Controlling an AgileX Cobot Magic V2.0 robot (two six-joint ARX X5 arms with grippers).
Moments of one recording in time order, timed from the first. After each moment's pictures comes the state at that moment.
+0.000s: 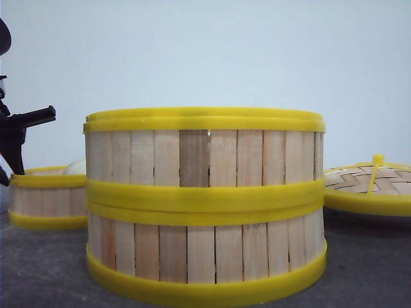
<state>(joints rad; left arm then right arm) -0.05 1.50 0.88 -0.23 0.00 -0.44 0.65 0.70 1.04 -0.70 0.03 0.14</state>
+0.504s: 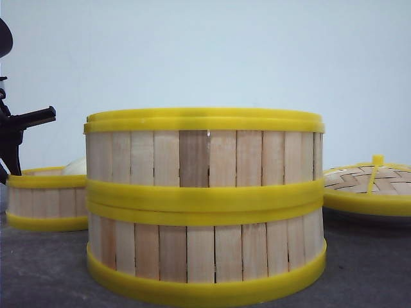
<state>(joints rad) -0.03 1.53 0.93 -0.28 0.00 -0.45 0.65 0.70 1.04 -0.69 0.03 0.14</state>
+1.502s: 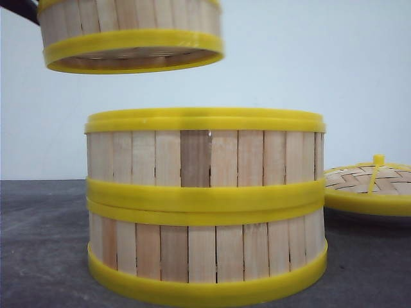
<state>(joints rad) -0.13 1.32 1.43 -0.84 0.44 -0.27 0.65 0.58 1.04 -0.71 0.10 0.14</state>
